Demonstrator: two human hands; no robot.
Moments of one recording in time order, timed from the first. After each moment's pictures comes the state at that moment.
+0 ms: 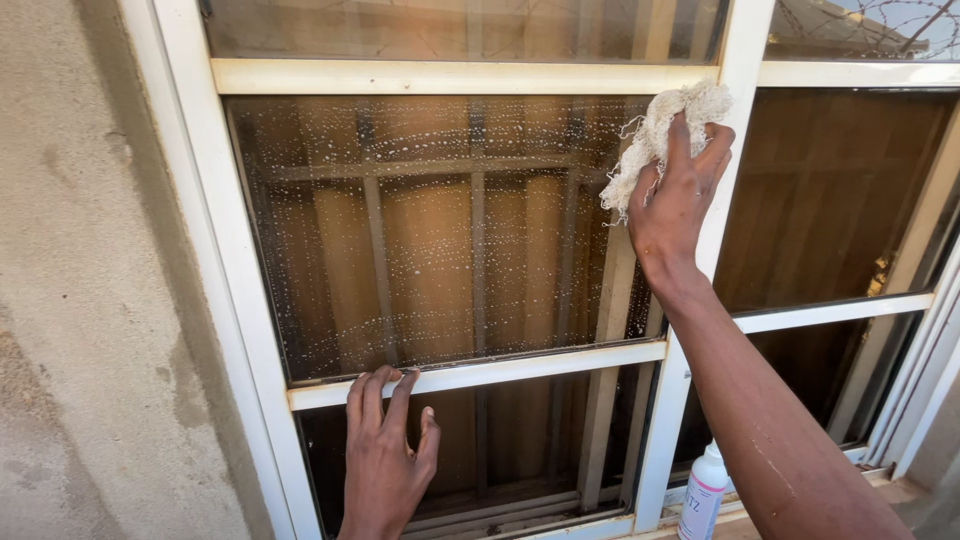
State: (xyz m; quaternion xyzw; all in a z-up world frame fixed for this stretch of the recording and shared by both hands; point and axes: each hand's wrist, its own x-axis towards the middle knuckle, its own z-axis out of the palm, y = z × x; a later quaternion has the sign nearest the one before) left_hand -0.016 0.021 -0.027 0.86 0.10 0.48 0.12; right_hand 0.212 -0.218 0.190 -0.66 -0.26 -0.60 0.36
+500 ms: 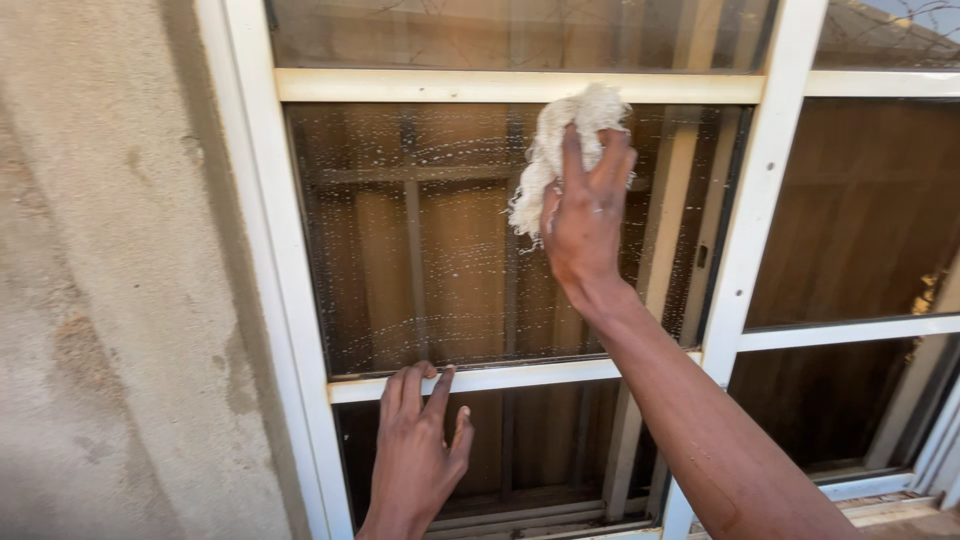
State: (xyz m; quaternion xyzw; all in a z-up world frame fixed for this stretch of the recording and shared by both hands) left_hand -0.039 0.013 0.002 0.88 0.07 0.45 0.11; right_hand 0.148 -0.107 0.187 -0.64 -0.32 -0.61 0.33
